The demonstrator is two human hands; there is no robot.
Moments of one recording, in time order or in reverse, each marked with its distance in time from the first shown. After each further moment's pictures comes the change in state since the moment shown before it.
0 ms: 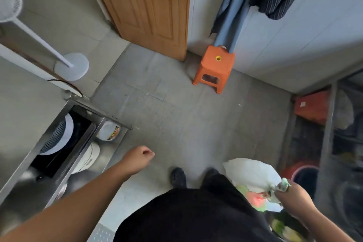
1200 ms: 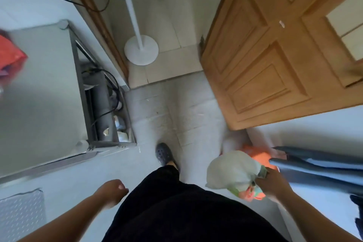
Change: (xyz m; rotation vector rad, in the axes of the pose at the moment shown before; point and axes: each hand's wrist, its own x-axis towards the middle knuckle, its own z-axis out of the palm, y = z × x) left_hand 0.174 0.020 -0.189 -0.493 0.010 -0.608; right_hand 0.246 -0.678 -0.092 -0.885 -0.185 -0.645
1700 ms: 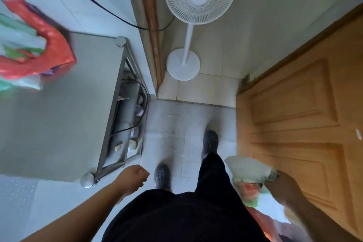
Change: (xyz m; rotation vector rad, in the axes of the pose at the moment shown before) left_hand 0.053 0.110 -0.122 -0.886 0.065 -0.053; right_hand 0.151 -0.214 -0.175 -0.279 0.072 -0.247
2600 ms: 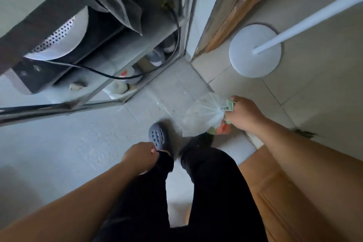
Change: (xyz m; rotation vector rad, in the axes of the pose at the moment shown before) left_hand 0.269 0.046 0.151 0.025 0.108 -0.158; right_hand 0.368 -0.360 0.043 -0.565 -0.239 -0.880
